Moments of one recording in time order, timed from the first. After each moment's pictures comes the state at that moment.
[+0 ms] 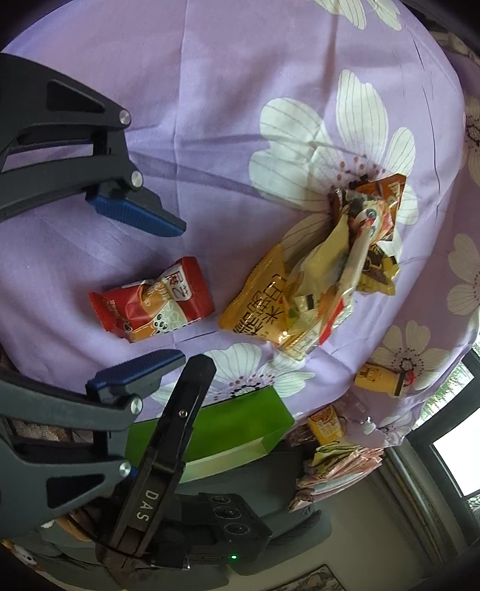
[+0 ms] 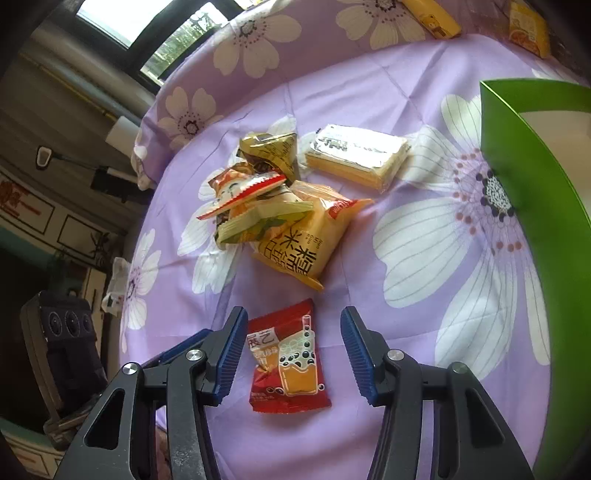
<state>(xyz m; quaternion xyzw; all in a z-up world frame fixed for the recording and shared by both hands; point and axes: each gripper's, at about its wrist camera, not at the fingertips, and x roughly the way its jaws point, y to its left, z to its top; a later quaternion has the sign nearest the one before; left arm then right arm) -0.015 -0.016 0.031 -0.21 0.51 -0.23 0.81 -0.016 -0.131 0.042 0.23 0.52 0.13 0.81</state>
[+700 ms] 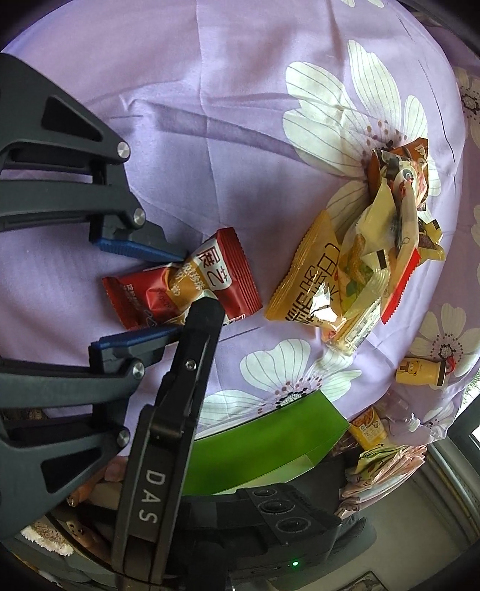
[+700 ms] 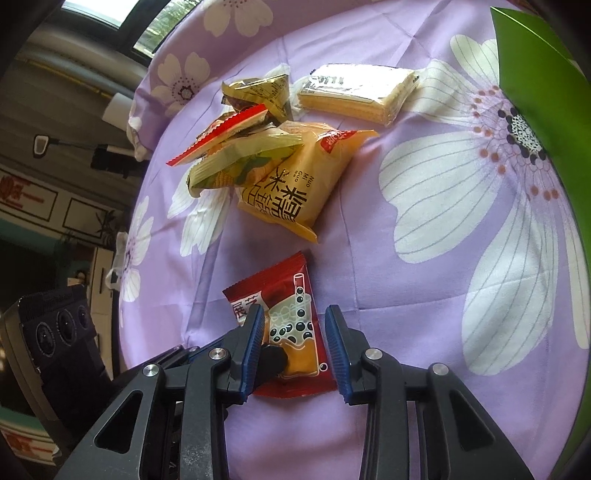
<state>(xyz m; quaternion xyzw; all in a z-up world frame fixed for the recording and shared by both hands) -0.023 -0.050 0.015 -0.15 0.53 -0.23 0.80 -0.015 -0.122 0.013 0.24 0.55 0.16 0.78</state>
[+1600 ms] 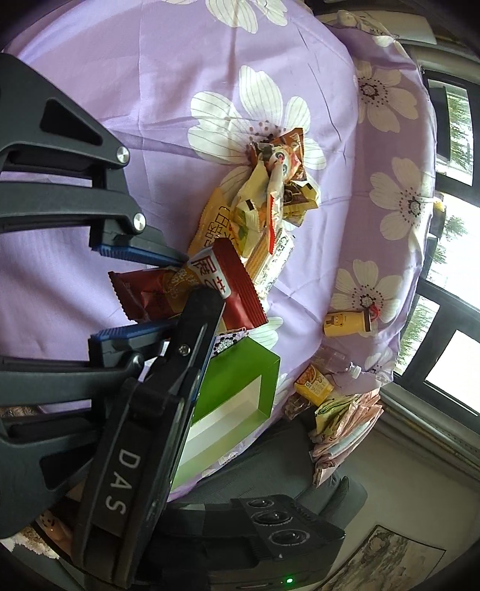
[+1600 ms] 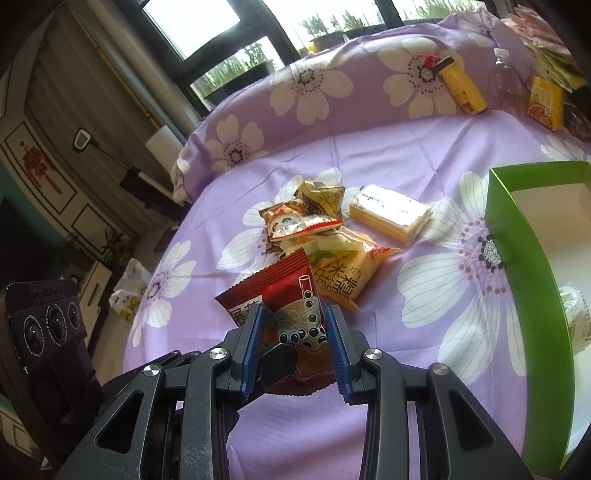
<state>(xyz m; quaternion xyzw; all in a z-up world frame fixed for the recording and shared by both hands) -0.057 -0.059 0.088 -0.12 0.38 -0.25 0.89 -0.058 -0.113 0.108 0.17 0.40 0.15 0.89</state>
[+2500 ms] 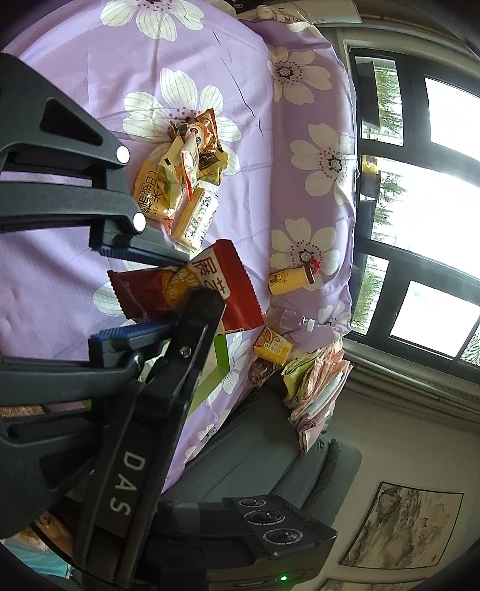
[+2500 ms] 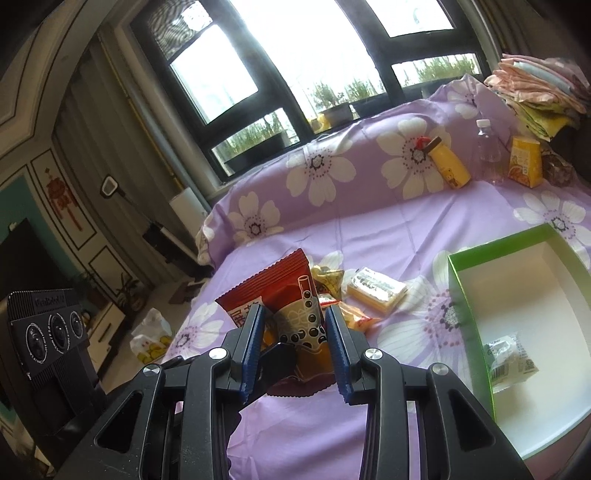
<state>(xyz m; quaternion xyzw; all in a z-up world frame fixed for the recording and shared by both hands) -0.094 -0.101 0.164 -0.07 0.28 -0.27 0.92 -0.109 -0.158 0.177 0.19 0.28 0.15 0.93</state>
